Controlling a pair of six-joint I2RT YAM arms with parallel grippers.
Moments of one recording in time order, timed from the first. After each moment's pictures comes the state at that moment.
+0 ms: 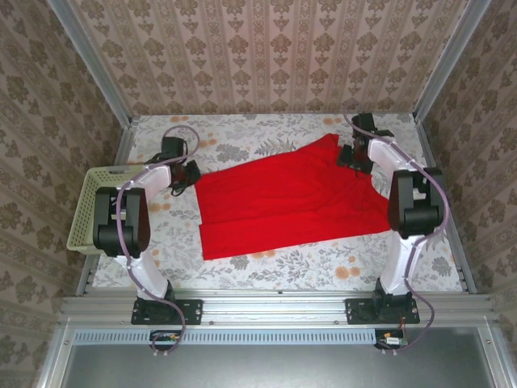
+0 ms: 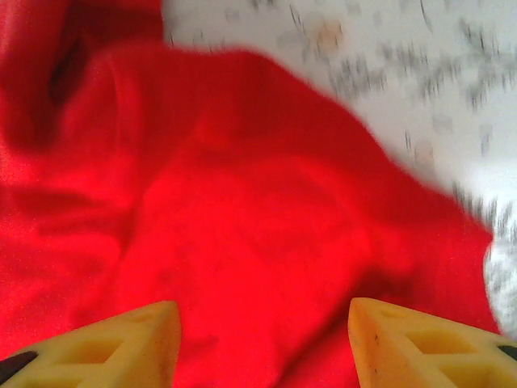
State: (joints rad) left arm -0.13 1.79 1.16 -0.39 0.10 -0.51; right arm 0.02 1.94 1.48 -0.71 0.01 0.38
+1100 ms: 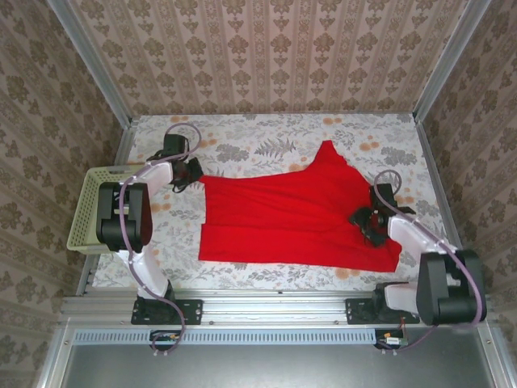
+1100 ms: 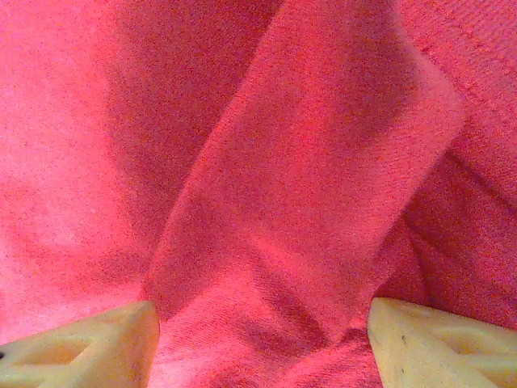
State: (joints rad) left arm -0.13 1.84 1.20 -0.39 0.14 -0.51; right arm -0.01 1.22 0.55 -0.55 -0.02 0.85
